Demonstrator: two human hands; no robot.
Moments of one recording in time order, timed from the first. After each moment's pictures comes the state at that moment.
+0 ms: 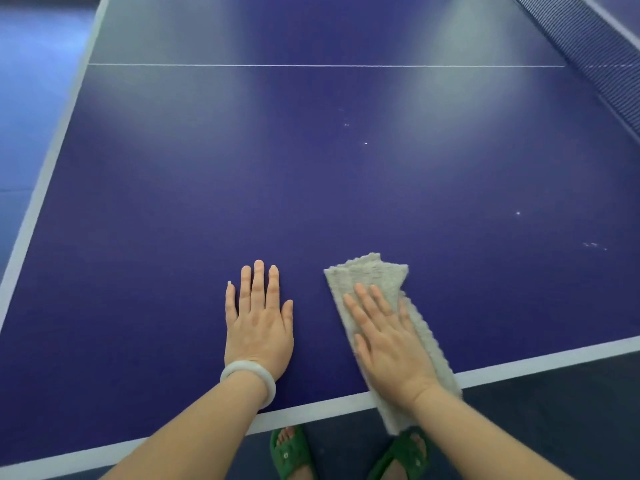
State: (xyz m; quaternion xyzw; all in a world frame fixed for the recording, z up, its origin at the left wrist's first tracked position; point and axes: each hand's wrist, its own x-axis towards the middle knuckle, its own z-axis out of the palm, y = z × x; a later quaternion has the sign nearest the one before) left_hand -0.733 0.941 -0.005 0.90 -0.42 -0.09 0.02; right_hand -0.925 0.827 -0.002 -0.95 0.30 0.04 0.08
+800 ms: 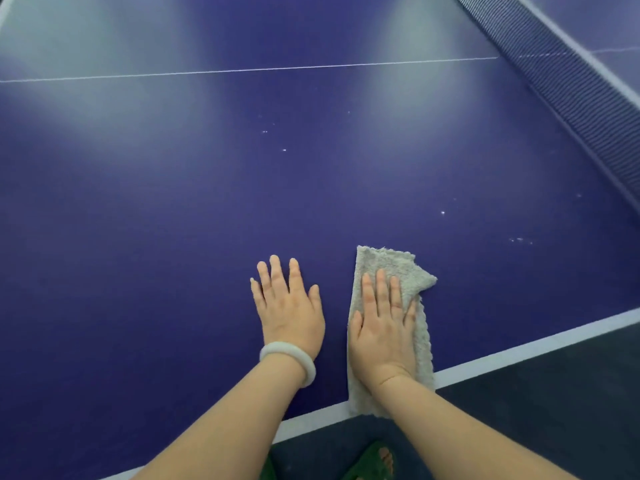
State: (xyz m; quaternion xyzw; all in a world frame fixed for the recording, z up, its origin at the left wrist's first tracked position) left_hand -0.857 0.783 0.013 0.91 -0.37 -0.14 0.13; right_hand -0.988 0.736 -0.007 -0.84 0.53 0.05 0.06
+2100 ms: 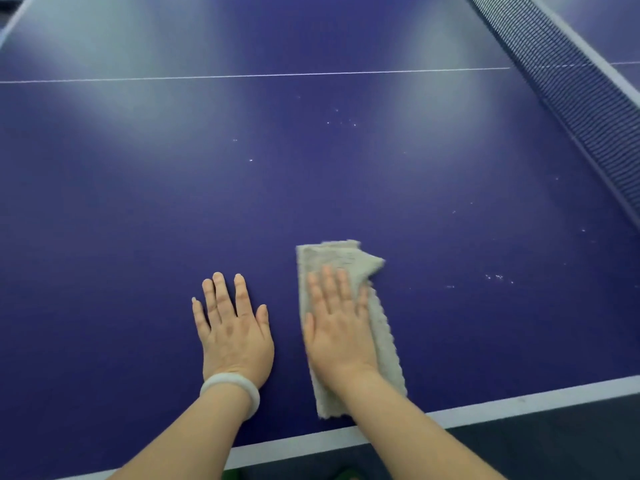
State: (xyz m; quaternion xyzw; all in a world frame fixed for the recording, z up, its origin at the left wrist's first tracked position) left_hand -0.891 0.753 -0.008 0.95 -0.31 -0.06 0.00; right_hand -1.006 0.652 -0.008 -0.92 0.37 0.02 0.09
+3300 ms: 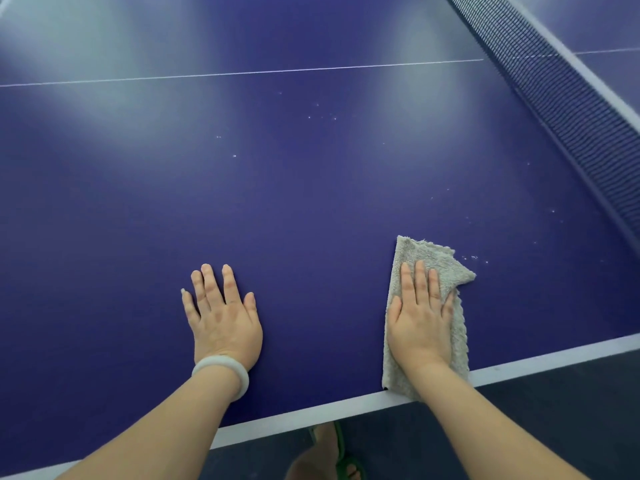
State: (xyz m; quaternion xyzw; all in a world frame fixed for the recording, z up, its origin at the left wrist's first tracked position) left_hand -0.891 0.753 -0.009 0.95 -0.30 -0.06 0.01; right_hand -1.113 0.593 -0.012 -0.83 0.56 0.02 0.06
